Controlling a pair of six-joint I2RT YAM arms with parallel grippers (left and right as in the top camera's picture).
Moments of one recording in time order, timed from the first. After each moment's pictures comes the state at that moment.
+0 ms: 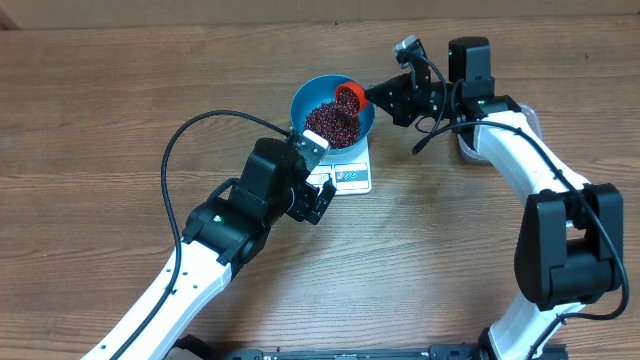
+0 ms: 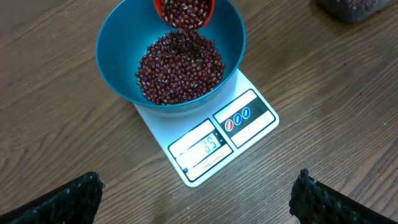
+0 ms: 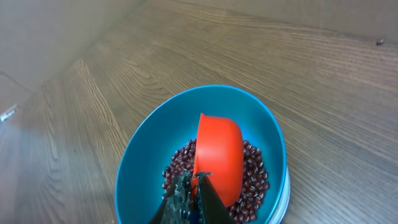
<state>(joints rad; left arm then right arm) -0.55 1.24 0.94 -0.45 -0.04 0.06 0.14 1.90 1.35 -0.15 -0.85 -0.13</state>
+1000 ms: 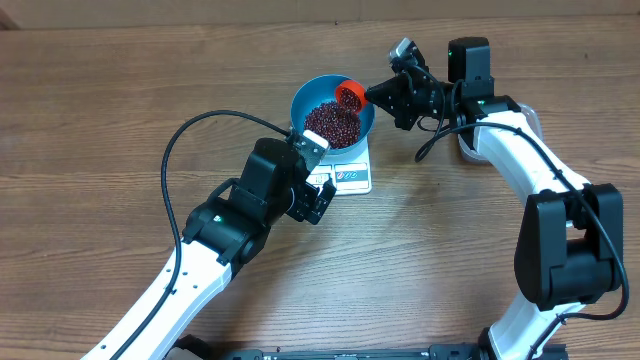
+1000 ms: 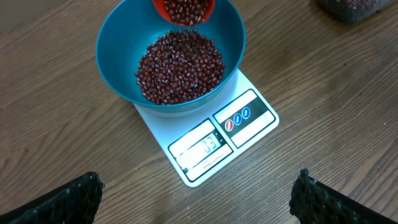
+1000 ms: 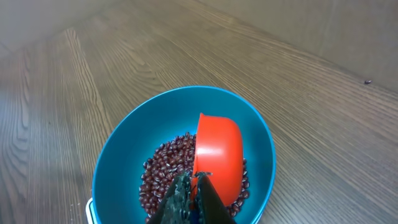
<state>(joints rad) -0.55 1.24 0.94 -0.45 -0.04 0.06 0.14 1.90 1.35 -0.16 -0.85 -0.36</state>
